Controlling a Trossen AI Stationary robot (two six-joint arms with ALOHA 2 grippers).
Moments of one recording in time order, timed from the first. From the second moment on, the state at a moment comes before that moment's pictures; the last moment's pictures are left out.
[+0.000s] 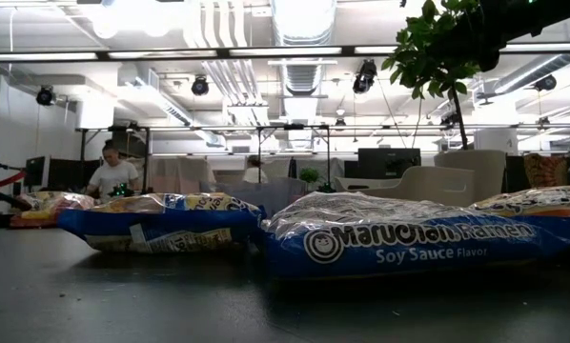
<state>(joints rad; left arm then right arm) -1.04 1.49 1.02 -1.38 -0.23 -1.61 -0.20 0.49 0.57 -0.22 0.29 0.07</state>
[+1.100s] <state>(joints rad) -1.04 1.48 1.16 -1.48 -0.39 -1.69 -0.20 0.49 0.57 -0.22 0.29 0.08</state>
